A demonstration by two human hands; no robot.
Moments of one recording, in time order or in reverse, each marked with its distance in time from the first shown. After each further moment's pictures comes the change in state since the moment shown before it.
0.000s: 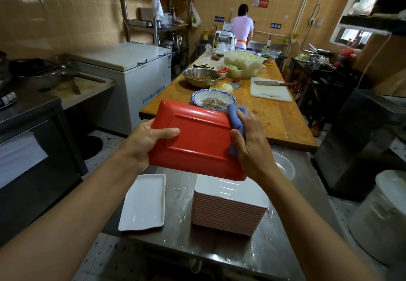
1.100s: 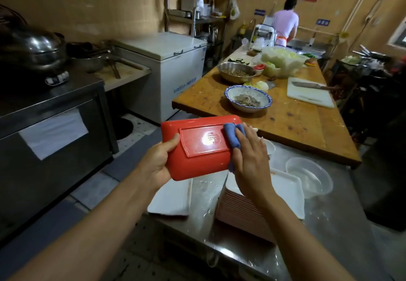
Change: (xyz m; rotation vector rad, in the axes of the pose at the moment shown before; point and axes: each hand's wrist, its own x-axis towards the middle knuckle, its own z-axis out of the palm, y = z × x) left_hand -0.033 -0.039 -0.036 -0.417 0.300 -0.228; right_hand -0.019 -0.024 0.082 -0.108 -0.105 -0.068
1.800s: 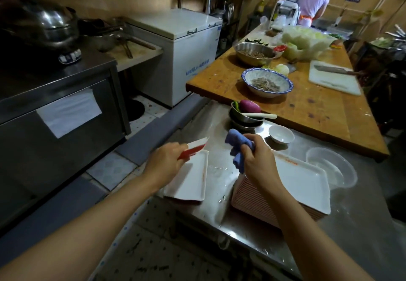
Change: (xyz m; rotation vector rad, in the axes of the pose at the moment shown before) left_hand 0.049 -0.040 -0.088 1.552 0.038 0.781; right_hand -0.002 -0.010 0.039 0.456 -0.135 0.374
